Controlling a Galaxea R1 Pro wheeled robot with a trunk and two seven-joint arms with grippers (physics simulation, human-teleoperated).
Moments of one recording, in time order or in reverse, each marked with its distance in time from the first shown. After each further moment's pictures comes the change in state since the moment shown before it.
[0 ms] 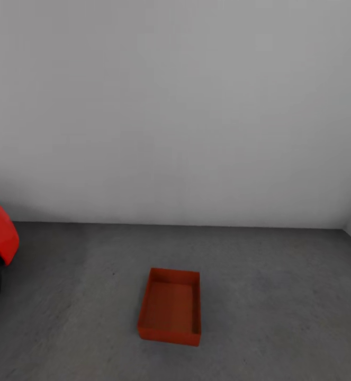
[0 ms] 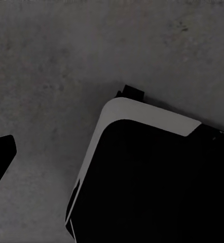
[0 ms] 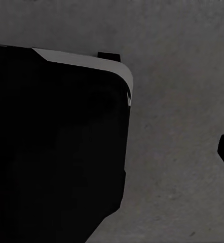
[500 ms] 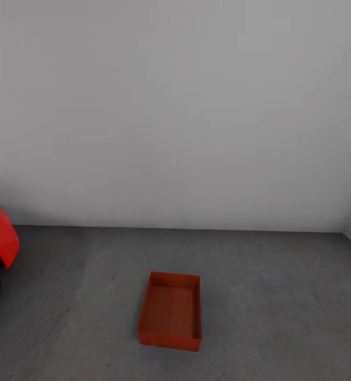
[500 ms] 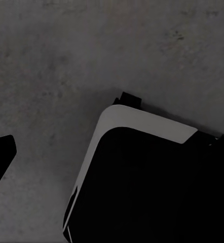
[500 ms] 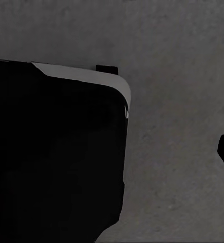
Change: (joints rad) left arm 0.000 0.000 0.000 0.000 0.000 0.000 0.001; right arm 0.000 -0.002 0.000 0.000 -0.003 -0.017 -0.001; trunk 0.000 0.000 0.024
